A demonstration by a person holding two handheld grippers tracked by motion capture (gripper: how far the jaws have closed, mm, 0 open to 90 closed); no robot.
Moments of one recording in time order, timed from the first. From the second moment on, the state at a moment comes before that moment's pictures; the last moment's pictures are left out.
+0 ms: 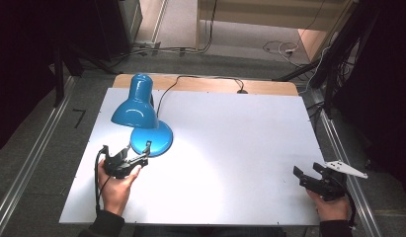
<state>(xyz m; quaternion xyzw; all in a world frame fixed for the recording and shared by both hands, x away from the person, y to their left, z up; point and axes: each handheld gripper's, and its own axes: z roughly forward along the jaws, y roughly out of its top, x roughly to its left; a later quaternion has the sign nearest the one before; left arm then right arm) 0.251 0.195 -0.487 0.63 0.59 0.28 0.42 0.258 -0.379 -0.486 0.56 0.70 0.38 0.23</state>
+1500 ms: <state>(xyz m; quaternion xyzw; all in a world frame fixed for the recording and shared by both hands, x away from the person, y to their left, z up) 0.233 0.210 -0.486 0.63 0.60 0.27 0.41 0.258 -0.379 -0.486 0.56 0.70 0.38 0.23</state>
